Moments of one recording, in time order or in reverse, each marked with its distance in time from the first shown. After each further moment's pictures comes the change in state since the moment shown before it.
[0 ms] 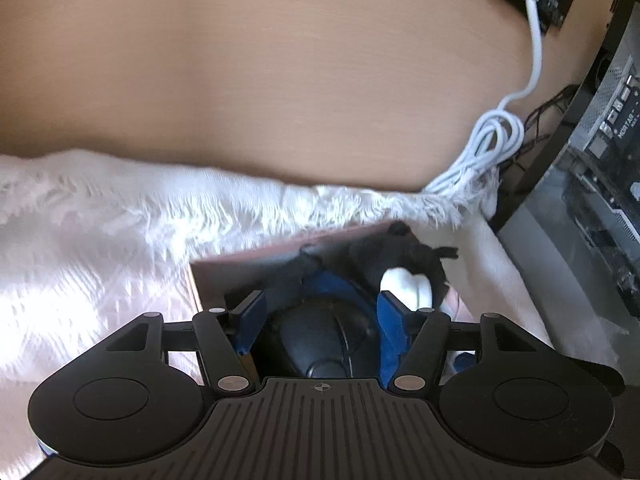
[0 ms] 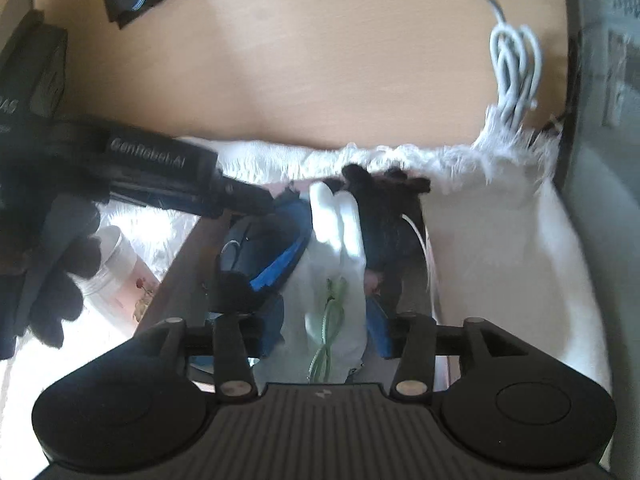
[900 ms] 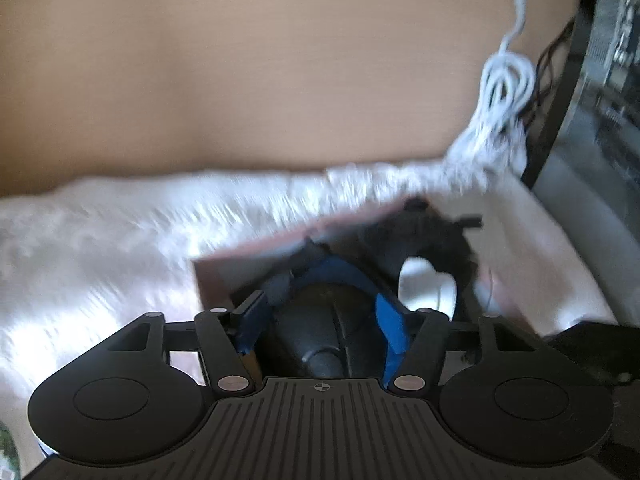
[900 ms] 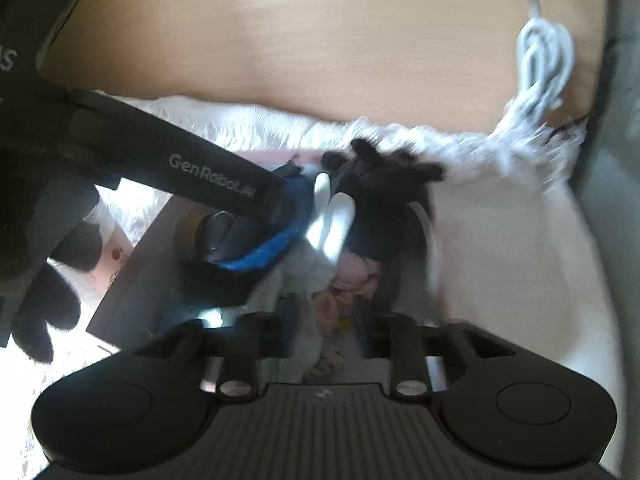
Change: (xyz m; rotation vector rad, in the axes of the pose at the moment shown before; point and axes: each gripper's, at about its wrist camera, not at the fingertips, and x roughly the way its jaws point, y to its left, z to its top) left arm 0.003 -0.024 -0.013 0.151 -0.040 0.180; right arm 0.008 0.017 -0.002 -0.083 0.058 -0.113
